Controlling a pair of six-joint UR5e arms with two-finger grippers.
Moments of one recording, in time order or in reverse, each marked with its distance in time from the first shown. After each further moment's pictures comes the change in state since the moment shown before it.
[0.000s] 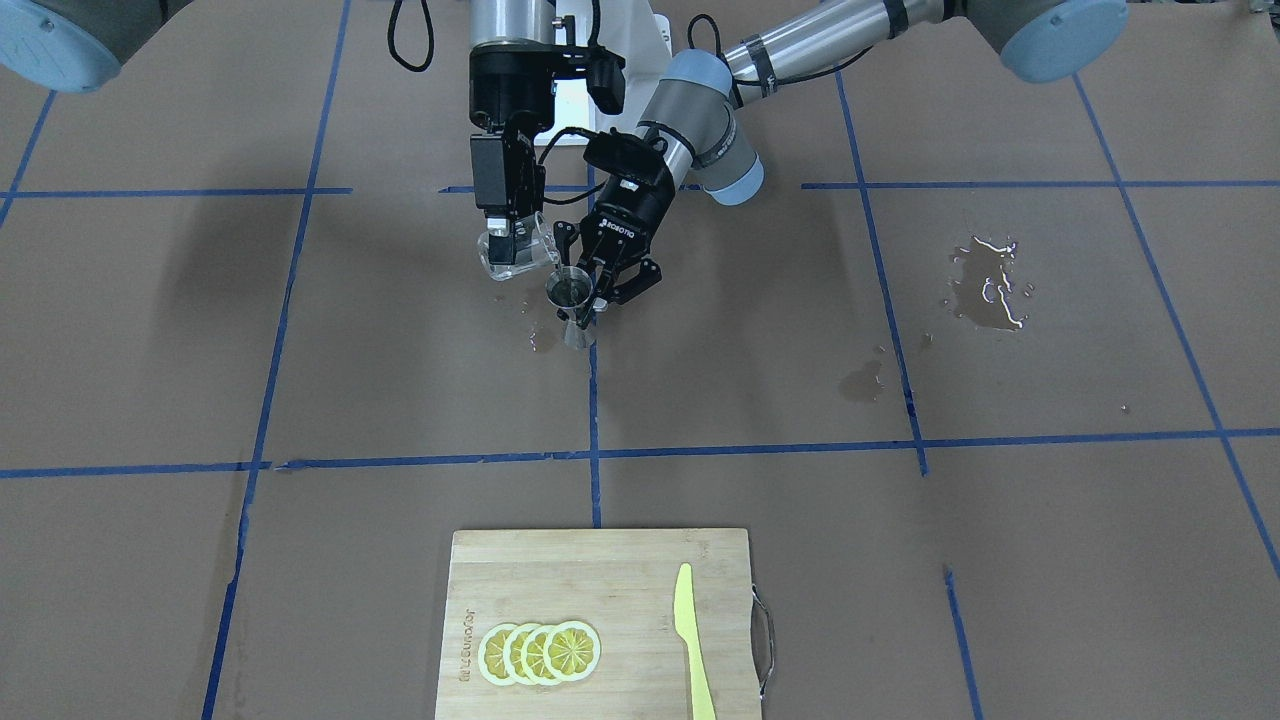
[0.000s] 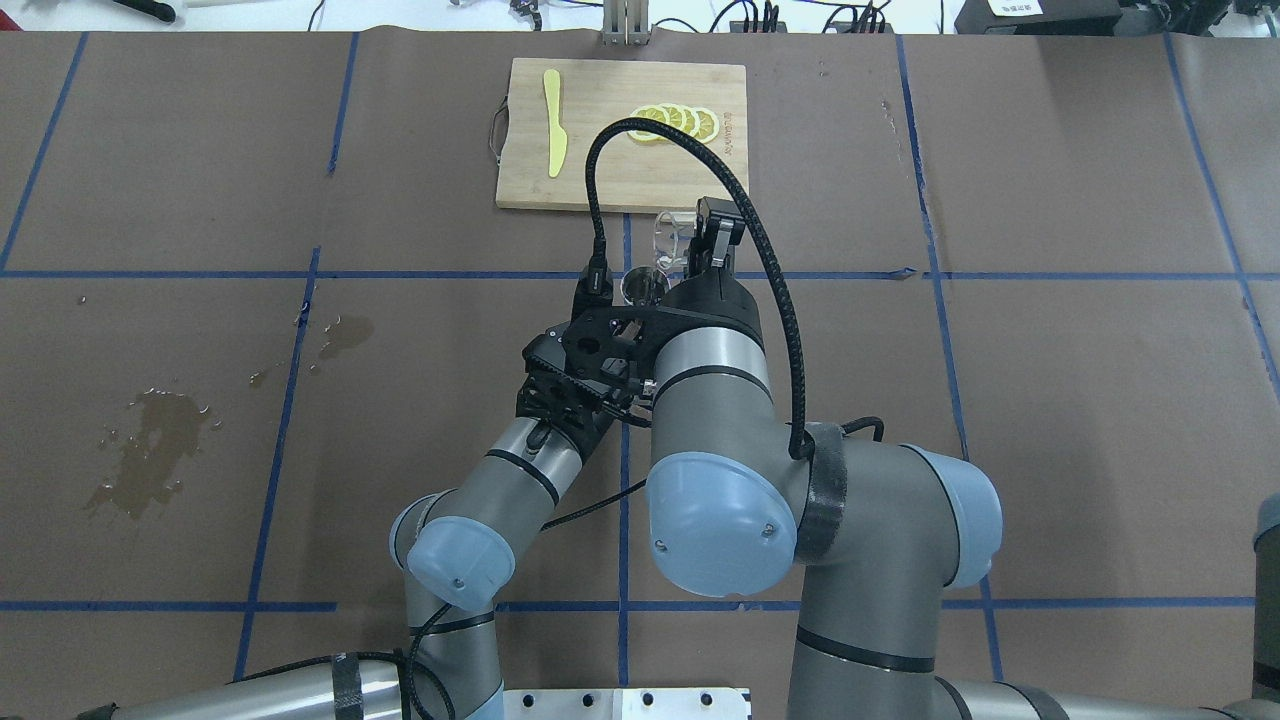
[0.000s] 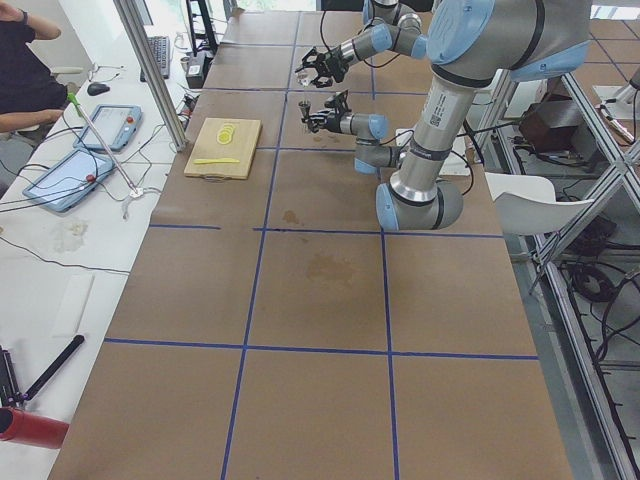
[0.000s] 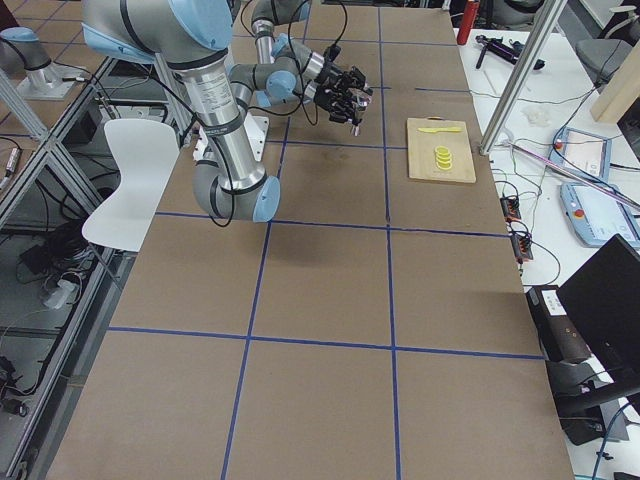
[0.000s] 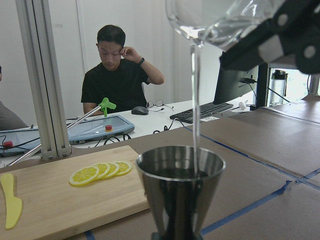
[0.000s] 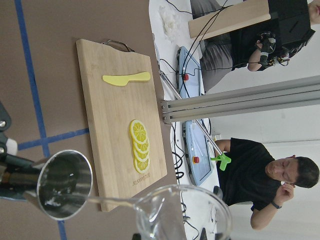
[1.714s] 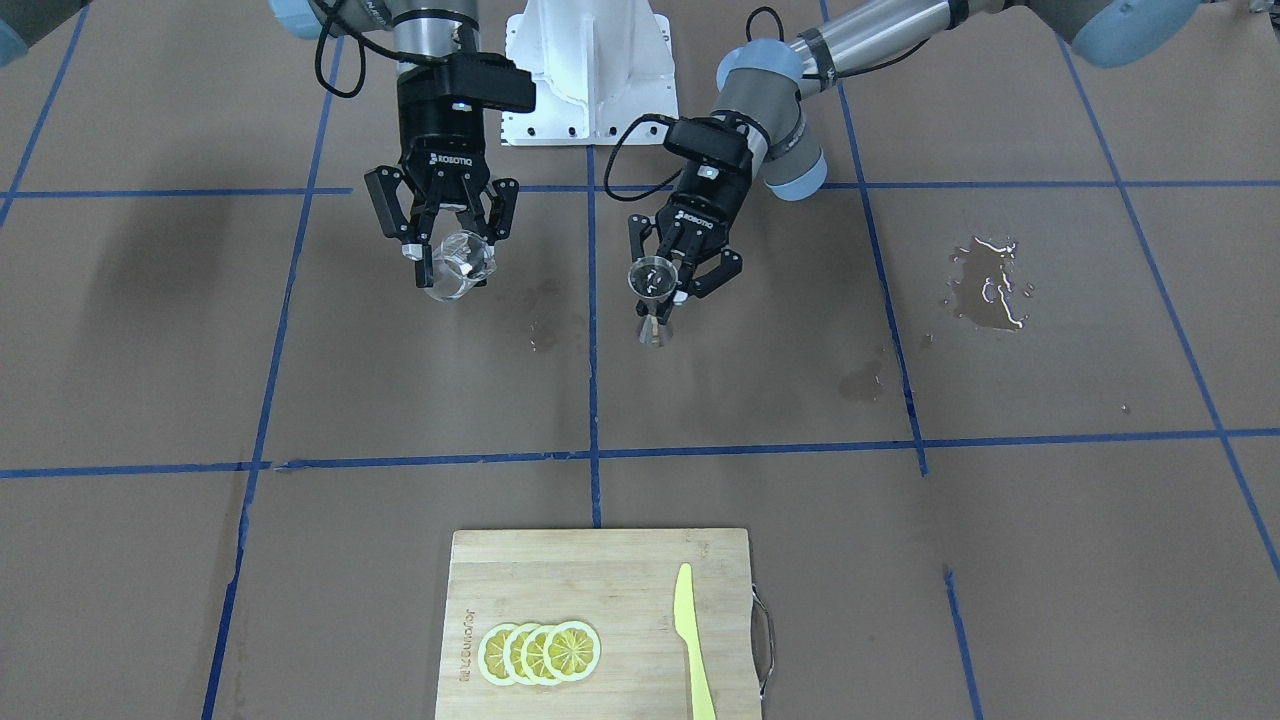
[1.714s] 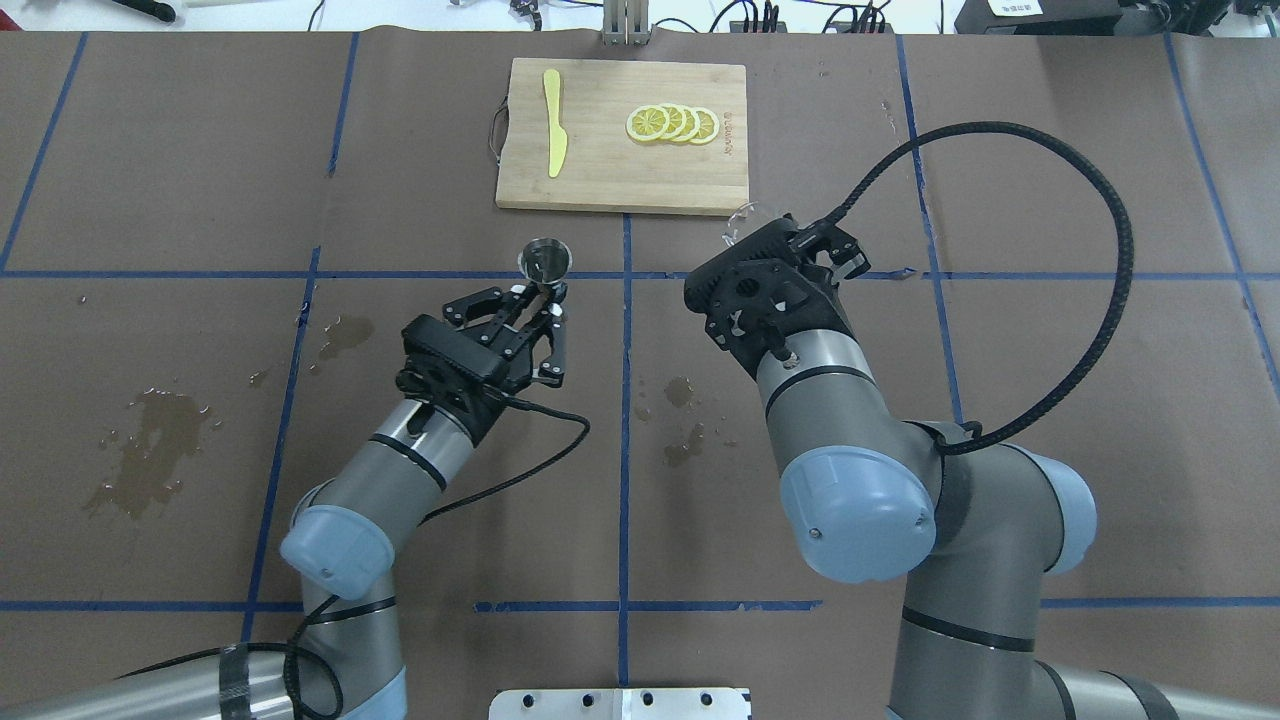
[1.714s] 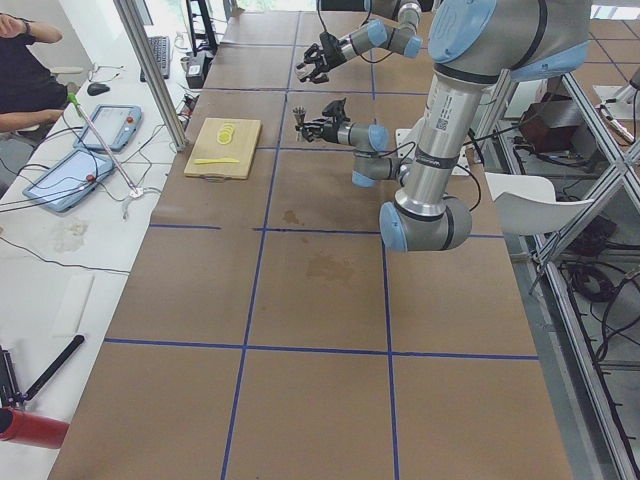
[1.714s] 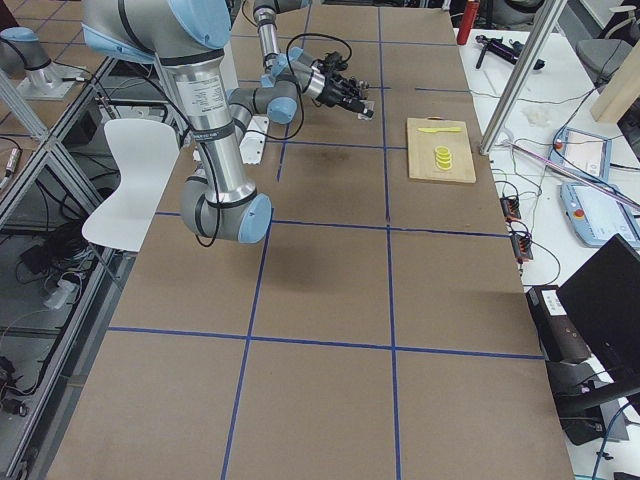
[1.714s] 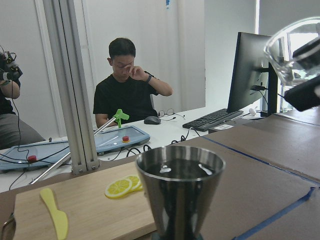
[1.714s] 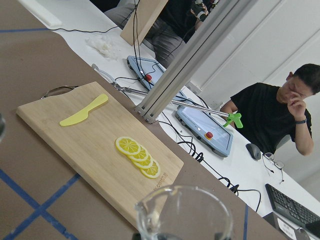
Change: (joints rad) left arm -0.053 0.219 -0.182 -0.079 0.009 0.053; right arm 0.041 -0.211 0.057 0.257 0.064 0.705
